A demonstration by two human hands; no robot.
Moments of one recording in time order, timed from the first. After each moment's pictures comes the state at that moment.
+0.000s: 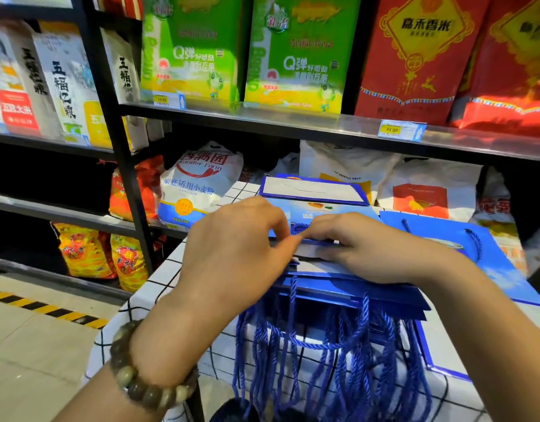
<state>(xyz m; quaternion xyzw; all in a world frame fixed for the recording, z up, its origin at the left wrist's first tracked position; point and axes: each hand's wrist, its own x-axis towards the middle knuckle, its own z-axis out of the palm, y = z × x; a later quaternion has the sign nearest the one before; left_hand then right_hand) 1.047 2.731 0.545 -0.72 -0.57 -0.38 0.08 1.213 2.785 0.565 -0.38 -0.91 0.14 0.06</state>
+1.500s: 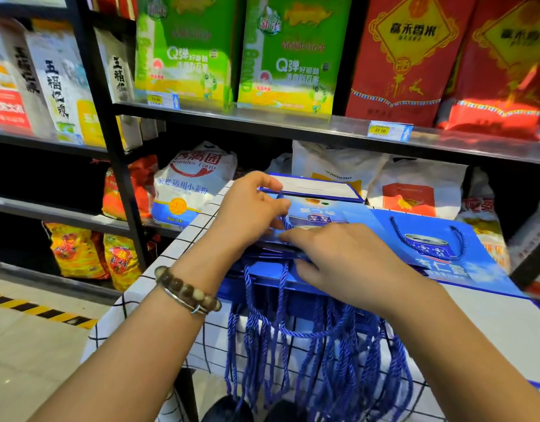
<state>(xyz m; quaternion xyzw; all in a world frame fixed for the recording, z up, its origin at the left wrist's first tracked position) 1.063 2.791 0.544 -0.58 -0.52 -0.52 -0.36 1.203 2.747 0.554 -0.44 -0.89 -0.12 0.07</state>
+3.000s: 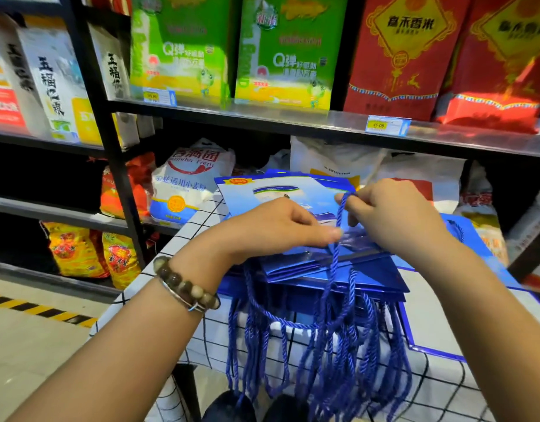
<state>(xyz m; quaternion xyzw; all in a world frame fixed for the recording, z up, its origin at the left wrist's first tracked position) 1.072 2.771 0.554 -0.76 -0.47 -0.25 -0.38 1.238 2.775 0.574 -0.64 -0.74 -0.02 0.20</state>
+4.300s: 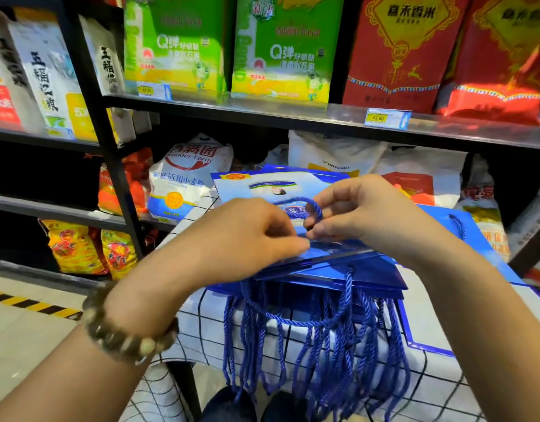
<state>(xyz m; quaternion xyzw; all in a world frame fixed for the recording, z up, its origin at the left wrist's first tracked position) 1.050 2.745 0.556 -0.80 -0.54 -0.20 -0.17 1.227 2.761 0.575 -0.46 -0.71 0.41 0.33</state>
